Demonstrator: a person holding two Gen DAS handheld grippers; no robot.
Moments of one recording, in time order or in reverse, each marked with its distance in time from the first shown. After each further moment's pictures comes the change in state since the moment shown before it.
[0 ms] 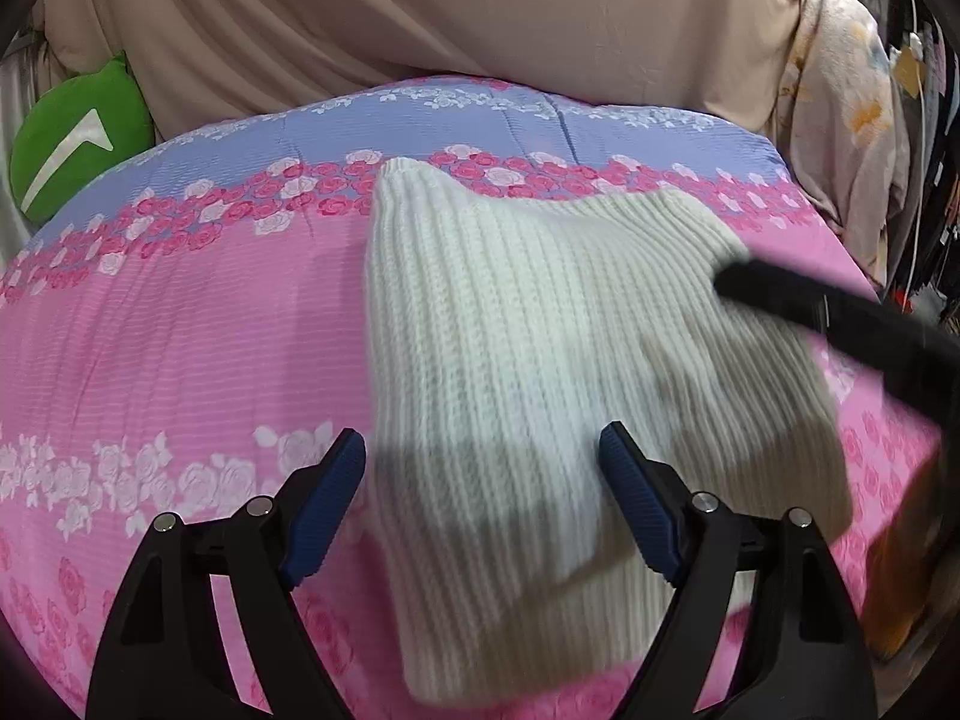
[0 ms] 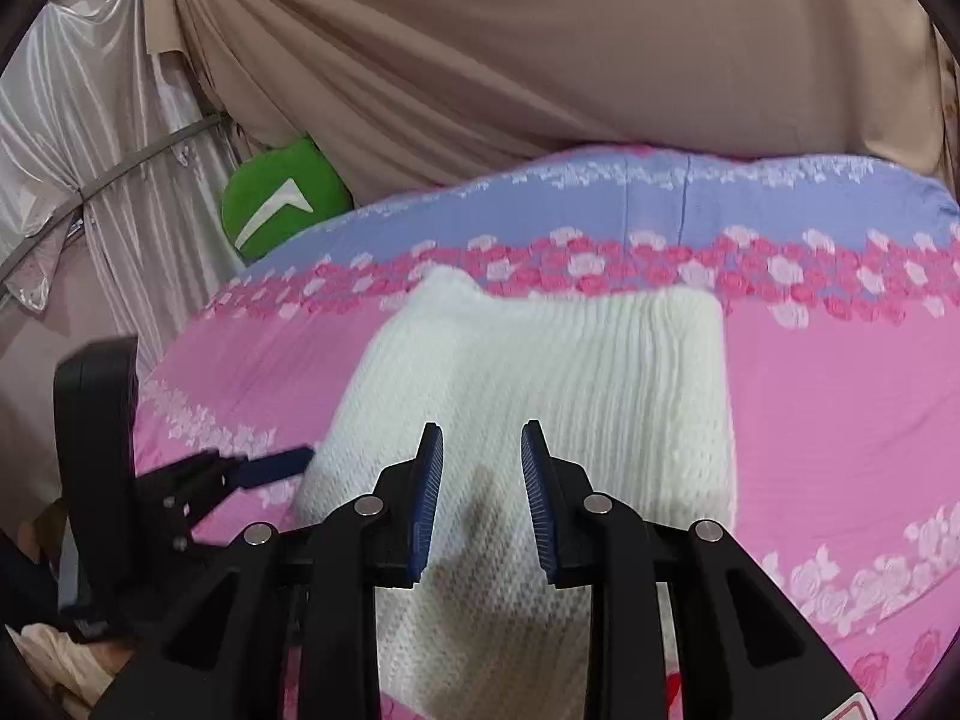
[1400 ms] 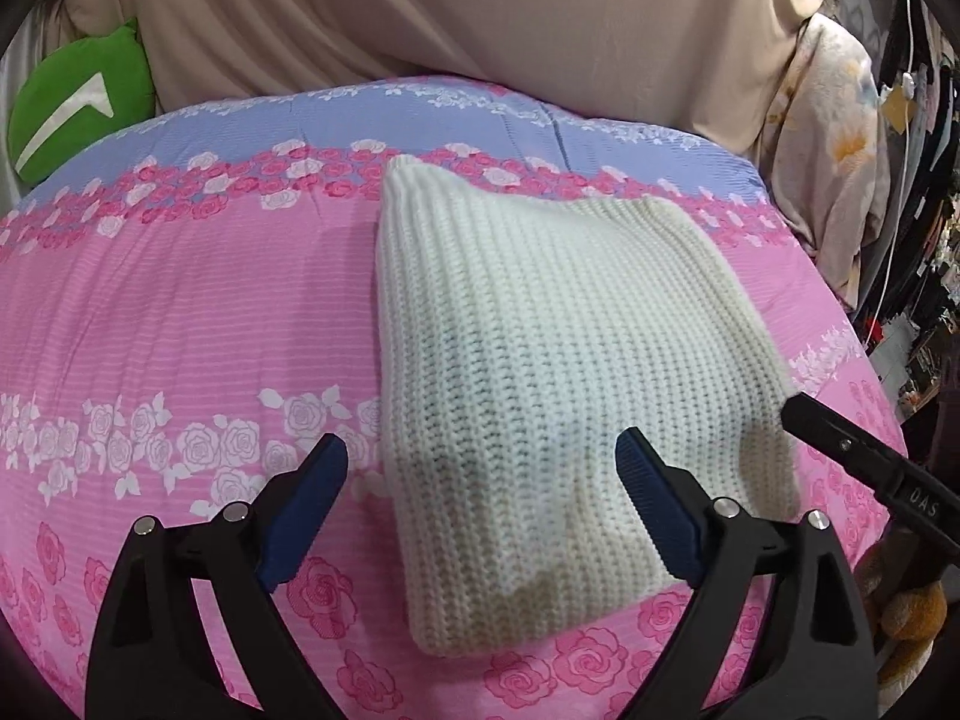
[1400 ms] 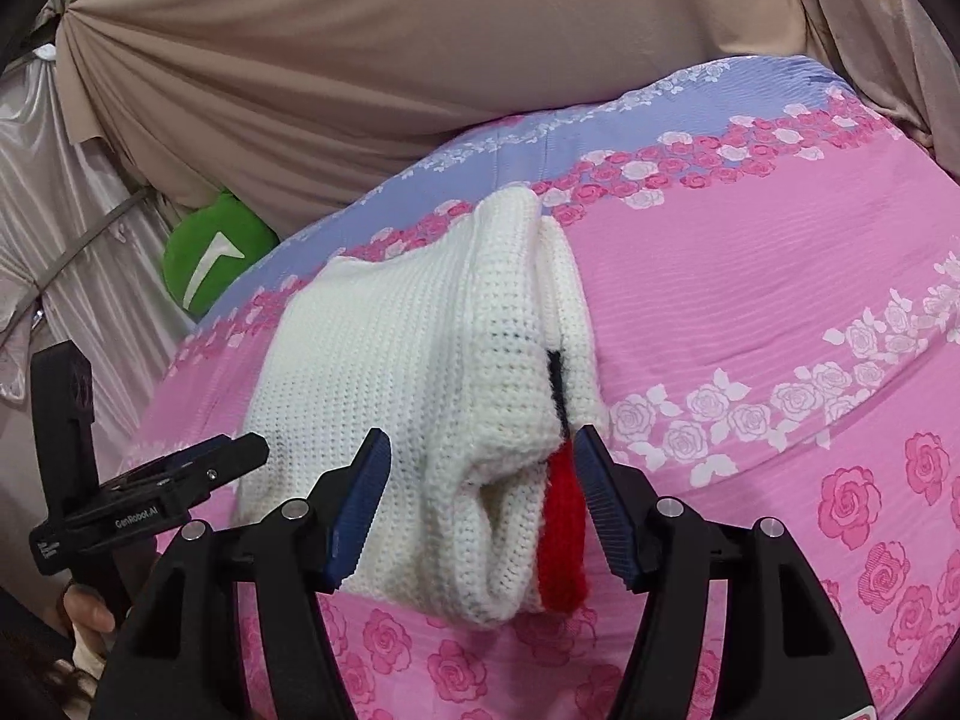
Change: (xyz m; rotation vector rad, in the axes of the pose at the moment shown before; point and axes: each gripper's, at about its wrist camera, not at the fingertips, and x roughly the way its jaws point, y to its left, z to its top) left arm -0.014 0.013 -0.010 -0.062 -0.021 -0.078; right arm -0.040 -0.050 -0.075 0.259 -0.018 -0.085
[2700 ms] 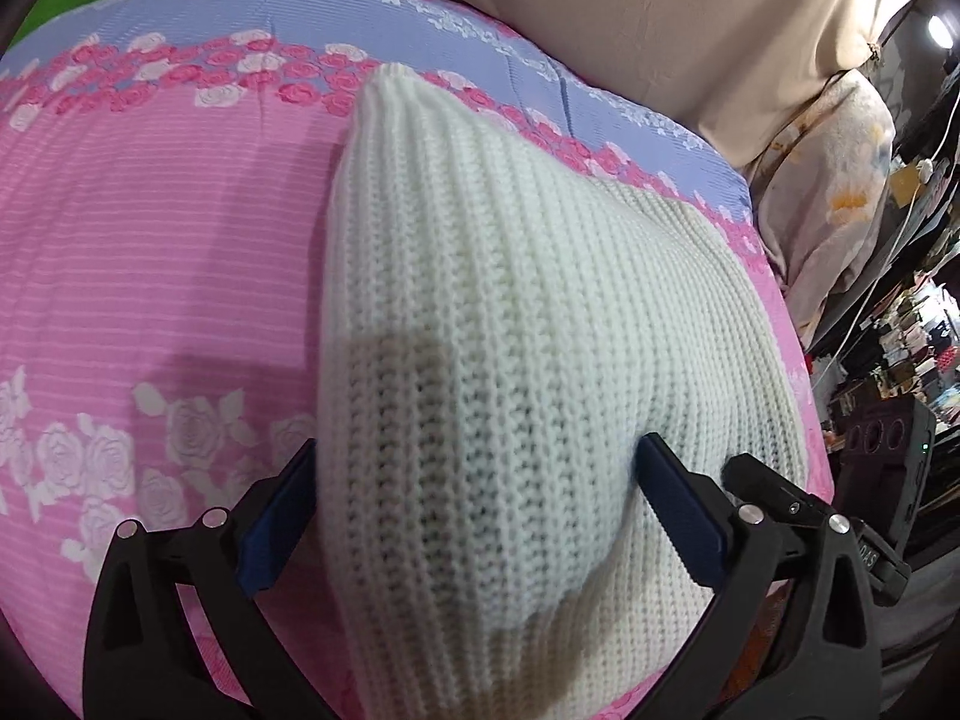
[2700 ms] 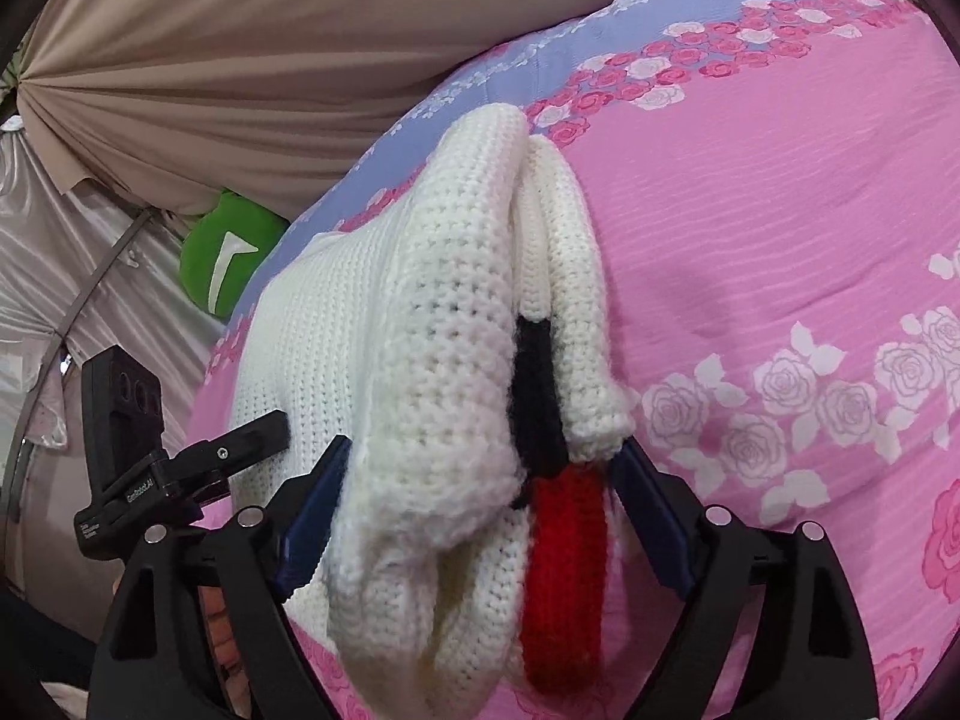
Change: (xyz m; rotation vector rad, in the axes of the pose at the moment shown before) left arm 0.070 0.029 0.018 -0.193 0.148 -0.231; right arm 0.057 -0.043 0.005 0.176 0.150 0.152
